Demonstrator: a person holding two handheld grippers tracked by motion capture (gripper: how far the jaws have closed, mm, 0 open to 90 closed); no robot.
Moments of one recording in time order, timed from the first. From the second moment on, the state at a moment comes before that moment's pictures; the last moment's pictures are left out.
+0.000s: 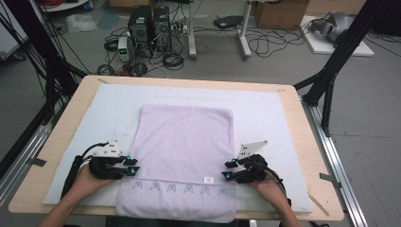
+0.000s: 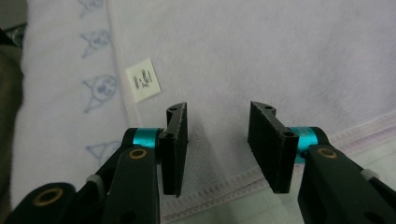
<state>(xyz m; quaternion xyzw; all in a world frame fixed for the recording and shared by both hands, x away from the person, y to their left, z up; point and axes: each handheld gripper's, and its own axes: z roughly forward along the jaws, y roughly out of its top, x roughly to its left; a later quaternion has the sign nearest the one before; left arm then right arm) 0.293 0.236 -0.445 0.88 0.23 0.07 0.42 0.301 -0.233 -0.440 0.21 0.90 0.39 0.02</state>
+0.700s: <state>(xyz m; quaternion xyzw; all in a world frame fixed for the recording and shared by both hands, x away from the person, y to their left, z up) 0.249 0.258 -0.406 0.85 0.21 0.07 0.47 0.274 -0.244 -0.396 0.16 0.88 0.44 0.01</state>
